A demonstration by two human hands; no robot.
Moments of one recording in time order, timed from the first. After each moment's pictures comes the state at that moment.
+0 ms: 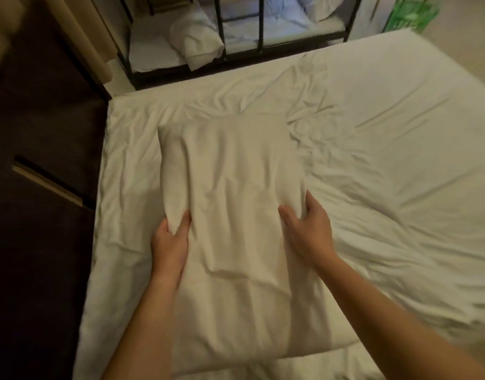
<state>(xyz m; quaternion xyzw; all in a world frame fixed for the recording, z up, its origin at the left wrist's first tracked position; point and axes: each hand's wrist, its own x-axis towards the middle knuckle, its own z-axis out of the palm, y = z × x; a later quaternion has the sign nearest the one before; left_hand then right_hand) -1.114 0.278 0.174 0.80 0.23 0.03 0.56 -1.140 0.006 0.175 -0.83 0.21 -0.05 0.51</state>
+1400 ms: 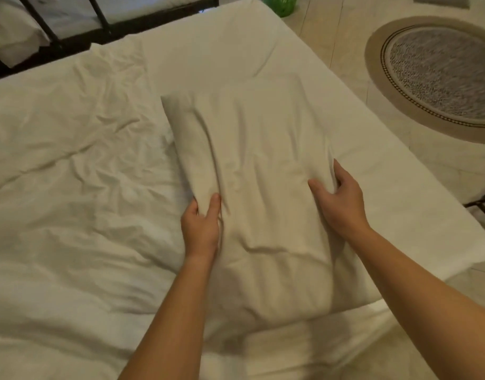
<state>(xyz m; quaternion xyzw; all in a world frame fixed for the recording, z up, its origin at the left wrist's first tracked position) -1.011 -0.468 0.045 0.73 0.14 -0.09 0.66 -1.085 -0.732 0.090 -0.83 0.32 -0.11 0.45</state>
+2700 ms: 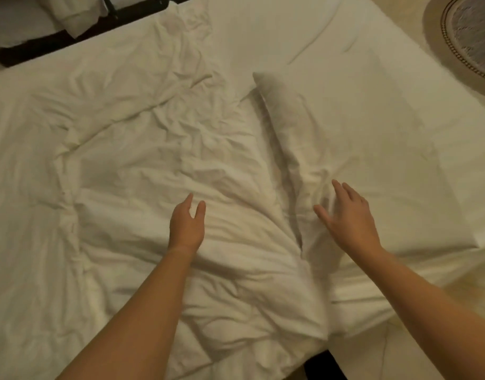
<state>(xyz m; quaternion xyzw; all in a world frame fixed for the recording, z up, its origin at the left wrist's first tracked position) -1.050 -0.163 0.008 0.91 0.09 -0.16 0.38 -1.176 -0.493 0.050 -0.92 0.29 0.07 0.25</state>
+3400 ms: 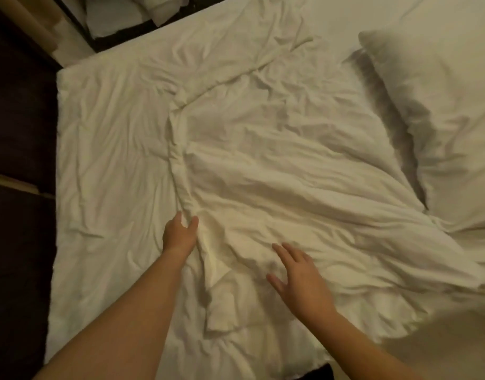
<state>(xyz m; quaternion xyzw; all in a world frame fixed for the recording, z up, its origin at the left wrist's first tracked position) -1.112 0.198 -0.010 0.92 0.20 -0.20 0.28 -1.290 -0.059 0.001 -0.93 0.09 0.13 0.32</state>
